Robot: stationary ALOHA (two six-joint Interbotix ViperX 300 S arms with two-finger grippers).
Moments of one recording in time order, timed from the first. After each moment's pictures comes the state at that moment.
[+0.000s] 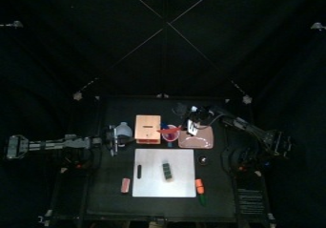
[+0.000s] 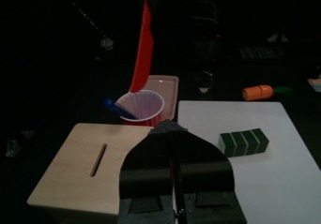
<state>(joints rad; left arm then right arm) 0.21 -0.78 1.17 0.09 -0.27 0.01 -0.44 -0.26 0.19 0.31 1.08 -0.22</state>
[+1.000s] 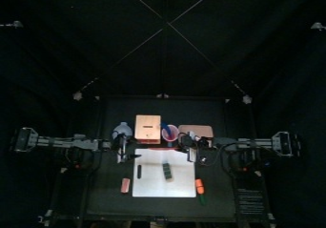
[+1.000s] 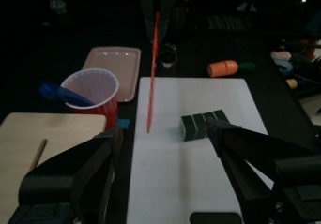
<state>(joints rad) 0.02 -0.58 1.02 0.00 -0.12 0.00 -0.10 -0.38 0.76 0.21 0.21 -0.21</state>
